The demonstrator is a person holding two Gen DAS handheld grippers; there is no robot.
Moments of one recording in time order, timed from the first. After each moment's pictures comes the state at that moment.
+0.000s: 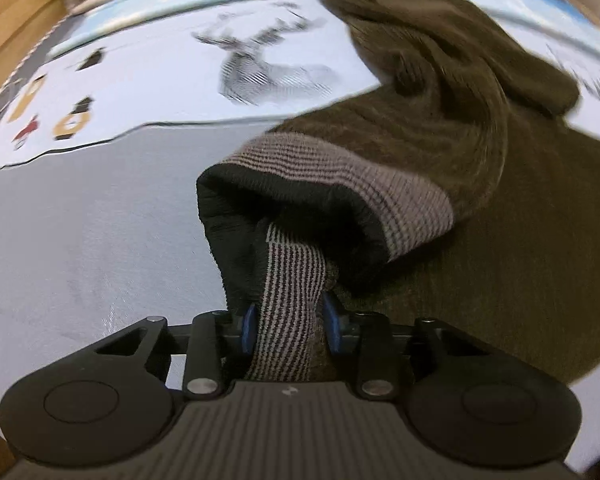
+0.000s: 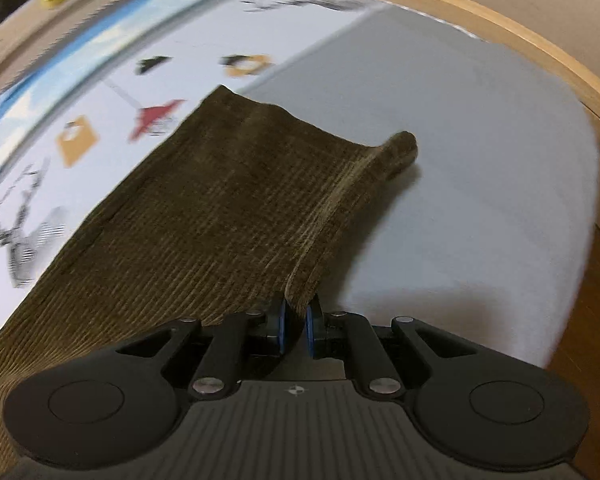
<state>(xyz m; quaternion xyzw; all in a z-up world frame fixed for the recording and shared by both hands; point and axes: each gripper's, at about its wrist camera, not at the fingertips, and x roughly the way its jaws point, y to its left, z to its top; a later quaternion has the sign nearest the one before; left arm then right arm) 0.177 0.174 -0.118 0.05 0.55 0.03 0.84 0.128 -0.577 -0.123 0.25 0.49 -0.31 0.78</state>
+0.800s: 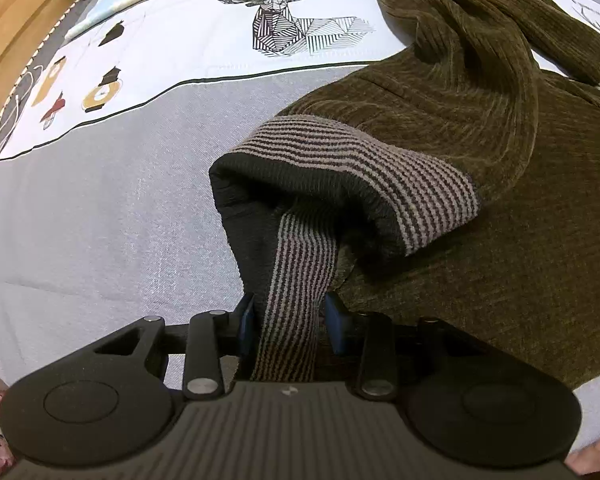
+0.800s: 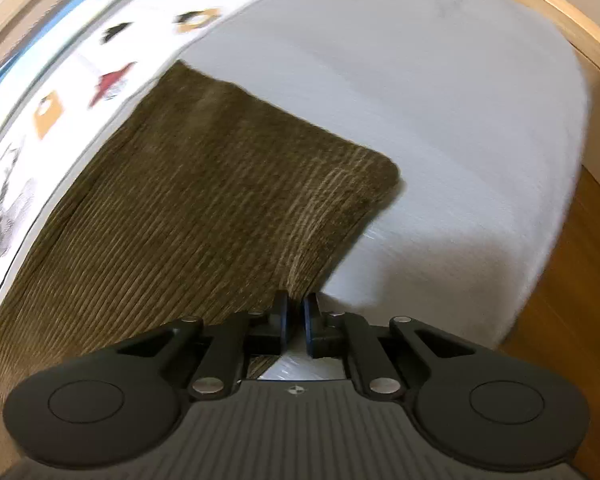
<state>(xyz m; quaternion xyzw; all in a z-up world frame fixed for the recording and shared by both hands) 0.167 0.191 -0.121 0.09 0.59 0.08 0.80 0.099 -0.599 -0.143 0.30 0.54 -0.29 0.73</state>
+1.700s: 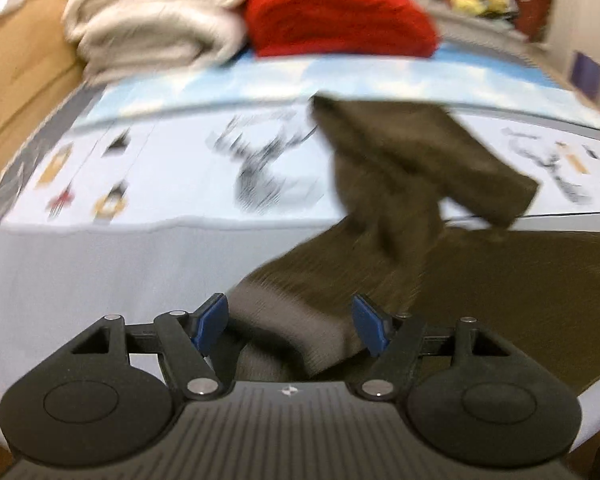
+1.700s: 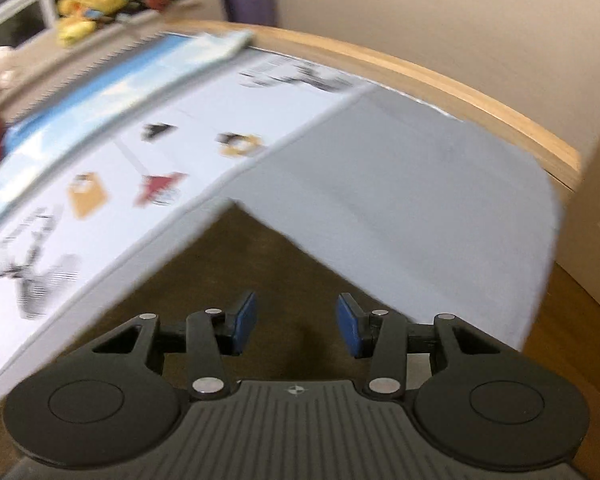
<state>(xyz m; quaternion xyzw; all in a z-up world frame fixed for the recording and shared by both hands) 0.126 0.175 -0.010 0.04 0.42 0.02 0.91 0.141 -0.549 -0.071 0.19 0.41 -0.31 0.84</state>
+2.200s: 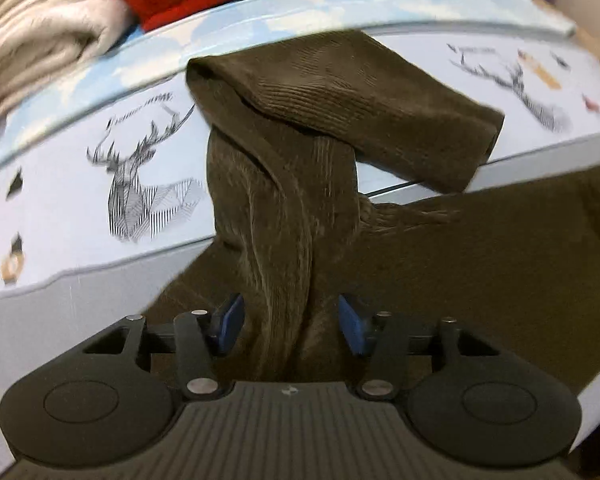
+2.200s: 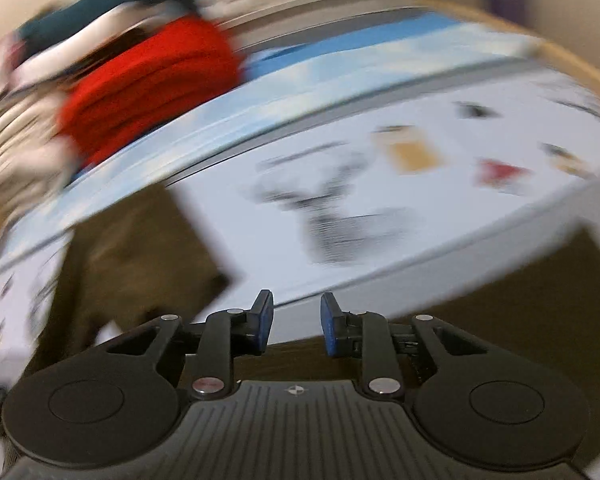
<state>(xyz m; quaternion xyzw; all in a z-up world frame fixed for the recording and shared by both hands) 0.220 0.061 -0.049 0.12 0.52 -0.06 0.84 0.251 -0.344 -0.054 0.15 0.44 0.03 0.88</state>
